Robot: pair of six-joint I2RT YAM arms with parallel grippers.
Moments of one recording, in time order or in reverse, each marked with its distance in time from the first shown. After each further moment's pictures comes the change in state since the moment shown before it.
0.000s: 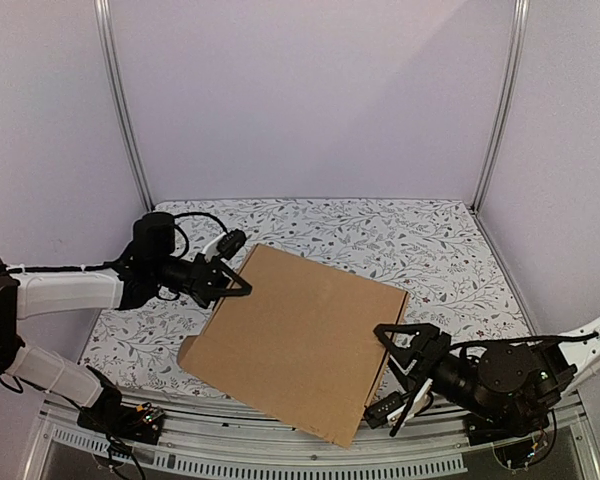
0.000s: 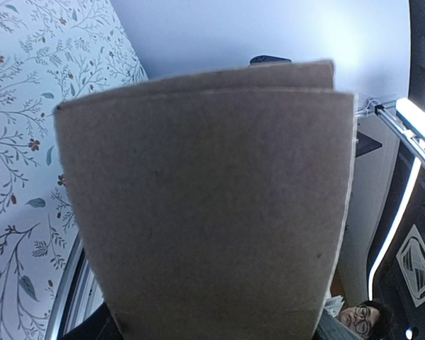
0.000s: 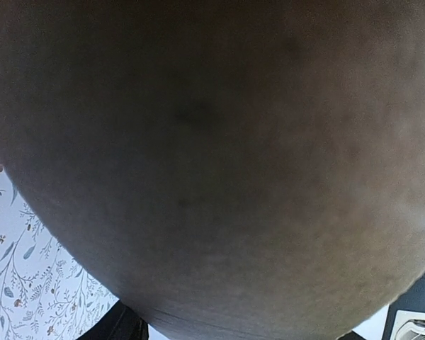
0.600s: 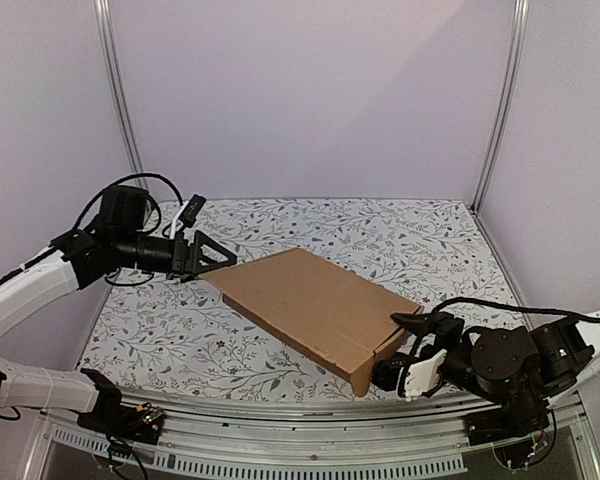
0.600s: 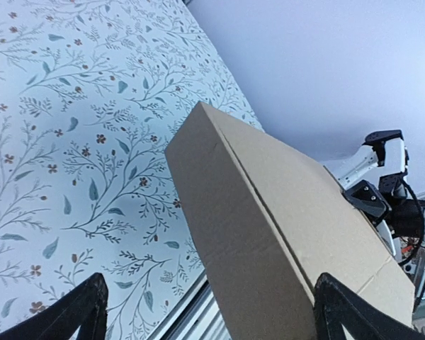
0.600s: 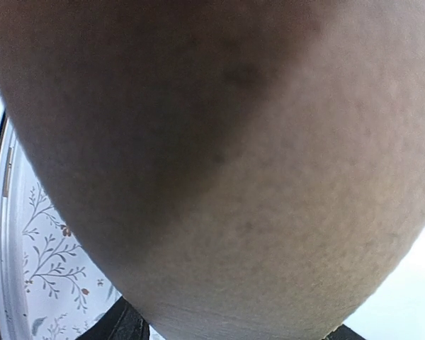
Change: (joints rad) left arm 0.055 -0.245 0.253 -0.784 -0.536 0.447; right arm -0.037 -0.029 0.159 -0.414 -0.044 0.768
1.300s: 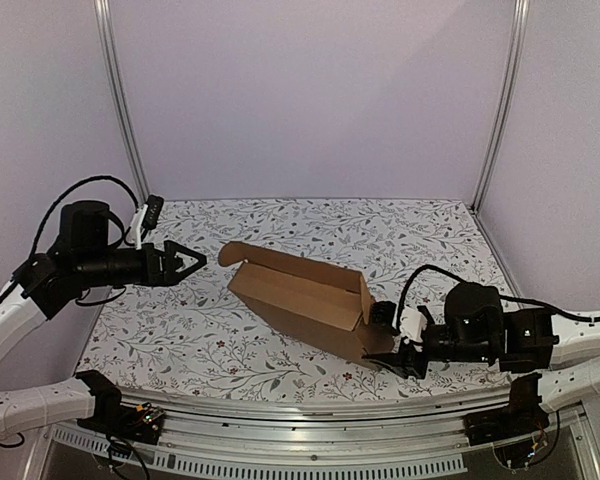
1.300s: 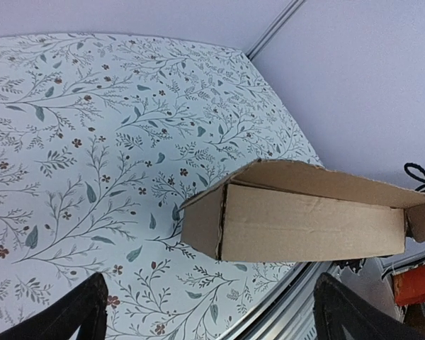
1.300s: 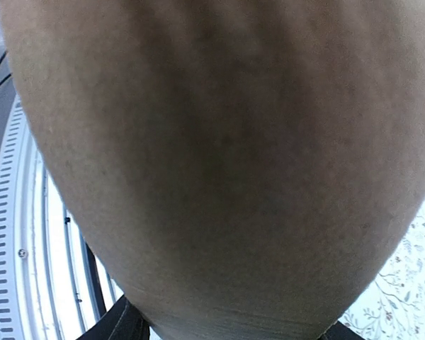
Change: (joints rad) left arm 0.005 -0.288 -0.069 -0.128 -0.357 0.077; right arm -0.462 0.050 -0.103 0.148 -0.726 0.560
